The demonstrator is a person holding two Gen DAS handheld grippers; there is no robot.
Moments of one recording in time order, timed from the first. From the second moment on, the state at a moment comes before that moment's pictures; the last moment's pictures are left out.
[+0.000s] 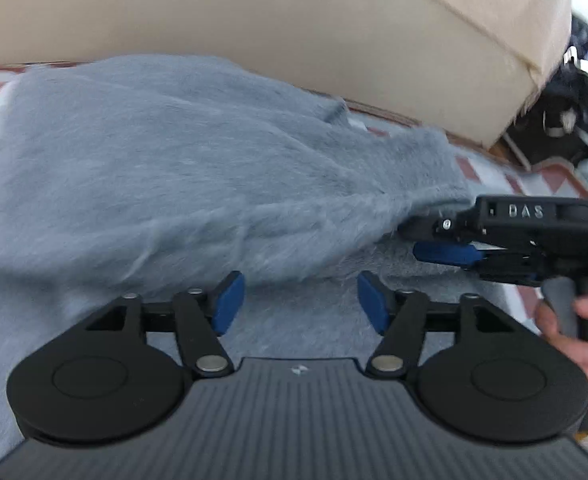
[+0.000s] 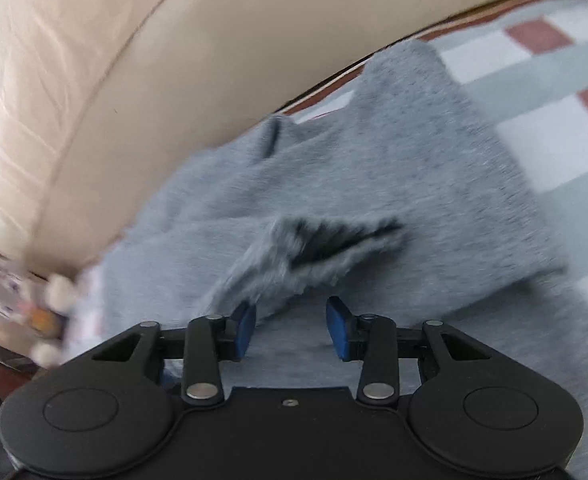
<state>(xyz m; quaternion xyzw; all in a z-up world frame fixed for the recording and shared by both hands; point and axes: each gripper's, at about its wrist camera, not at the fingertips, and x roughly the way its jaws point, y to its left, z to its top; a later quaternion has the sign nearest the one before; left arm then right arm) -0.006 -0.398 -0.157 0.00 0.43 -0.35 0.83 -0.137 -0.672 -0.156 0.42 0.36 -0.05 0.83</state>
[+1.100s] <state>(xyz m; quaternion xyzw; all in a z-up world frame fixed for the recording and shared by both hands) 0.054 -0.321 -0.161 -0.02 0.46 -0.07 0.89 -0.049 -0.655 -0.153 0.00 0.37 -0.20 0.91</state>
